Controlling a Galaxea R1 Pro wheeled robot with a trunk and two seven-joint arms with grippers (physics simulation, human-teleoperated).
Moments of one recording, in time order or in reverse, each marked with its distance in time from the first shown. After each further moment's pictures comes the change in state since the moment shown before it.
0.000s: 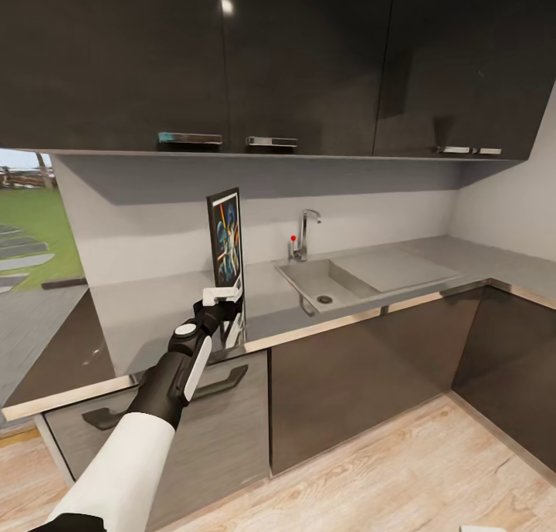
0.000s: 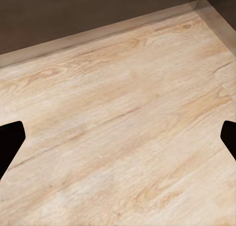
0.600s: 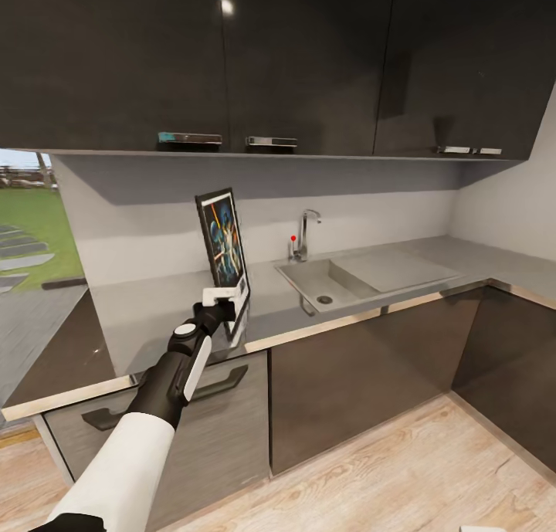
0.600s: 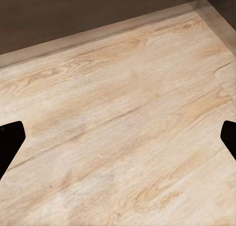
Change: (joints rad) left arm 0.000 0.000 0.002 -0.002 0.002 0.010 -0.002; right arm 0.000 0.000 0.000 0.001 0.000 0.000 0.000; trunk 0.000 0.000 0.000
